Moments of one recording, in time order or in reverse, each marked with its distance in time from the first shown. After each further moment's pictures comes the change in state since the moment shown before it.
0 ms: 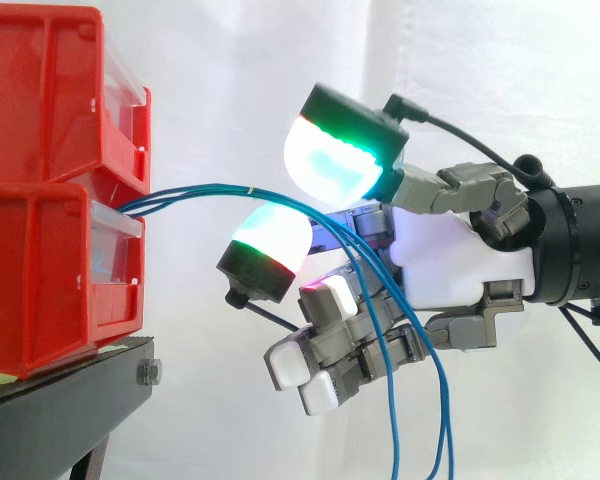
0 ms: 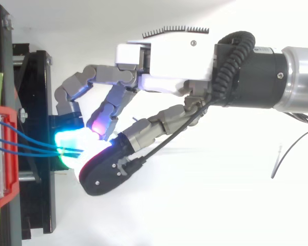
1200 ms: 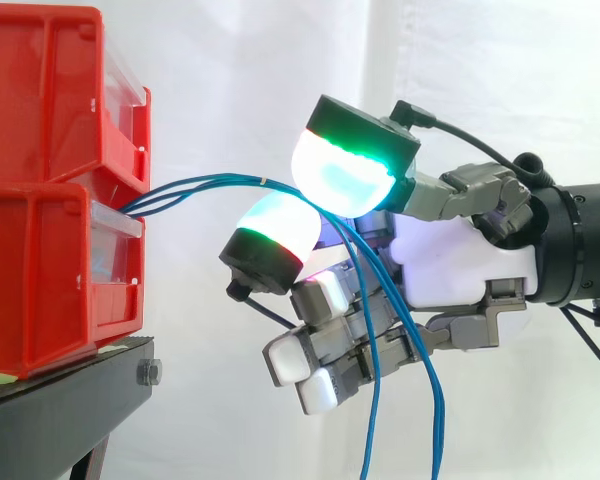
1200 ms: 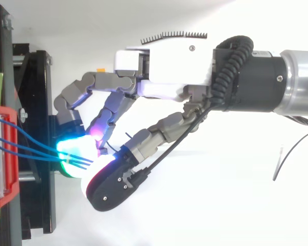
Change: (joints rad) arm 0.003 -0.001 0.000 0.004 -0.018 0.031
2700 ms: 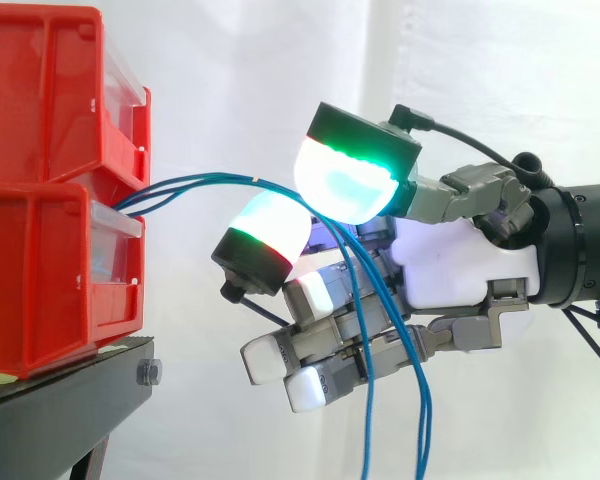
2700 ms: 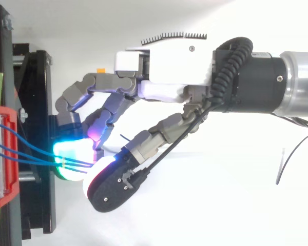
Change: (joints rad) arm 0.002 0.000 0.000 -0.003 0.000 0.036
